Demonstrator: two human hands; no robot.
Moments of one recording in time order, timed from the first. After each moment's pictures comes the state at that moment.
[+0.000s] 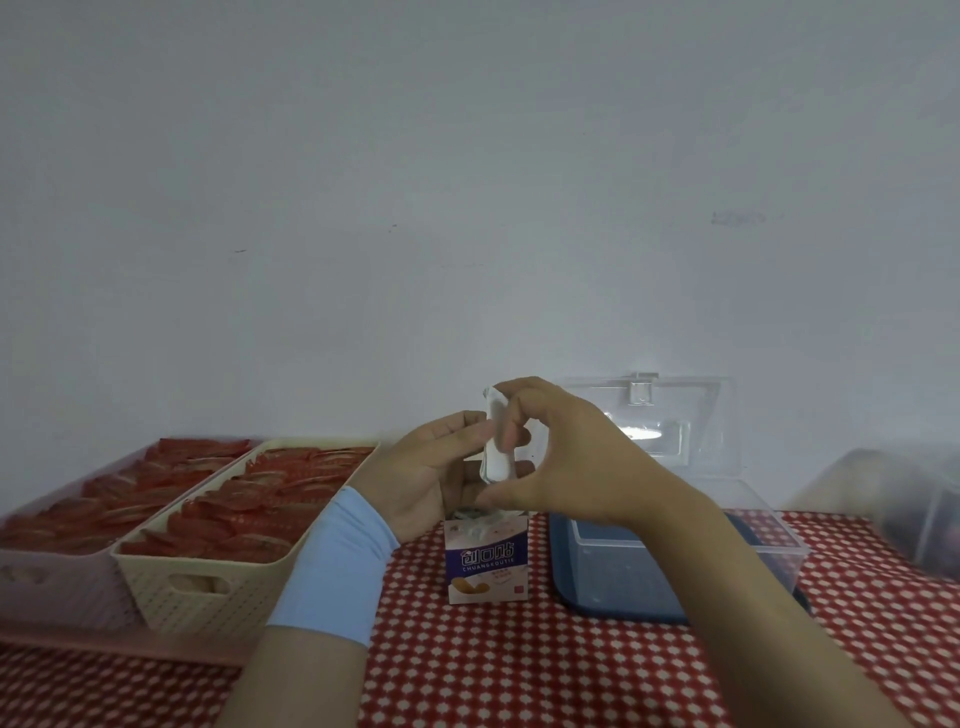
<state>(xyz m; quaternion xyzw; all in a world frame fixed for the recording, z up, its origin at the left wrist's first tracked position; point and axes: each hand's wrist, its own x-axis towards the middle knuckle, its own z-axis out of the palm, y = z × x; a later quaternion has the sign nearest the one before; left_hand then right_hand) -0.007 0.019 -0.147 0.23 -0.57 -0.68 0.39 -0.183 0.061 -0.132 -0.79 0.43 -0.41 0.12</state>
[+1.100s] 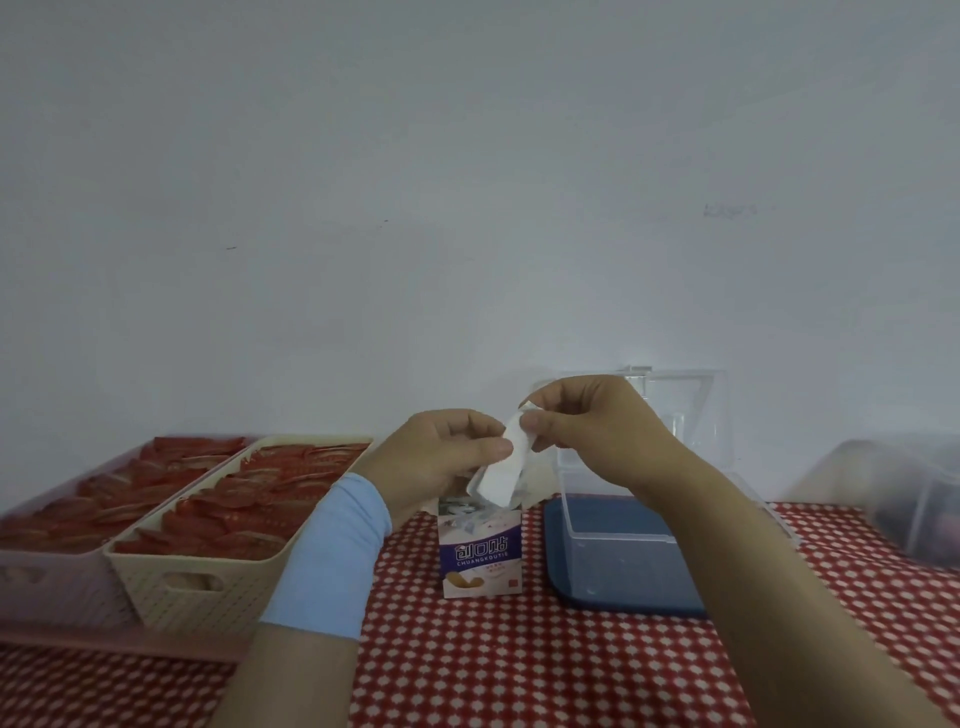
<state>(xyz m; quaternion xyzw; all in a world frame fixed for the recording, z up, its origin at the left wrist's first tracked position) -0.013 0.023 -0.139 0.38 -0.67 -0.52 0.37 -0.208 0.050 -0.126 -0.66 0.48 -0.50 0.30</state>
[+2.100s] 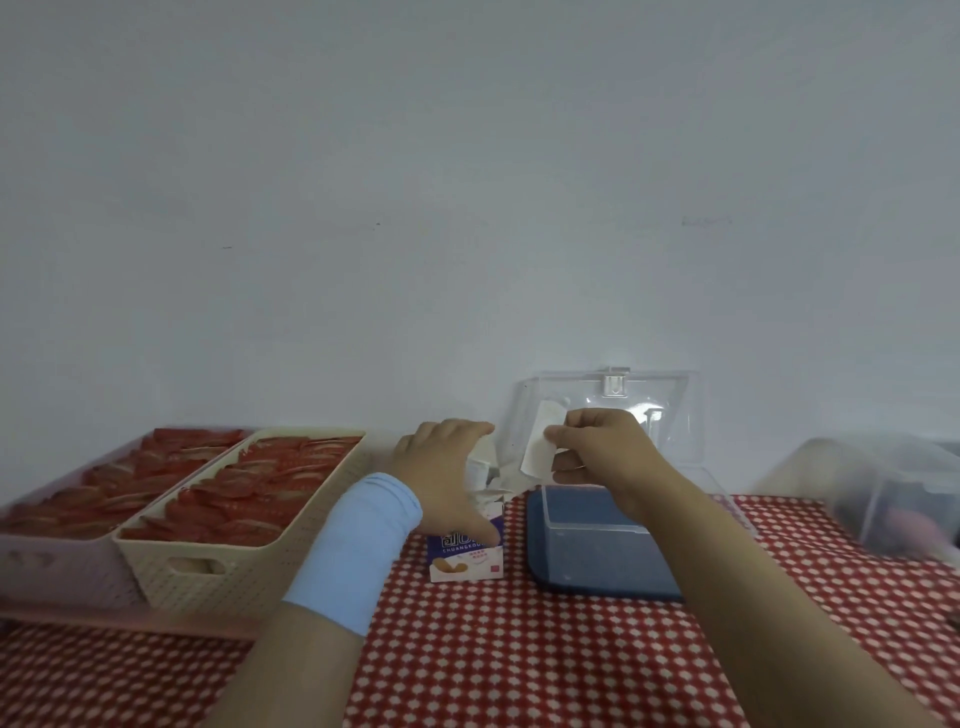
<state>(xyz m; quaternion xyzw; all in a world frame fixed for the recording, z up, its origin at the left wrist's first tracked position) -0.030 0.030 -0.140 0.53 -0.84 -0.01 0.06 -0.231 0.041 -0.151 -0.49 0.56 -0.53 0.40</state>
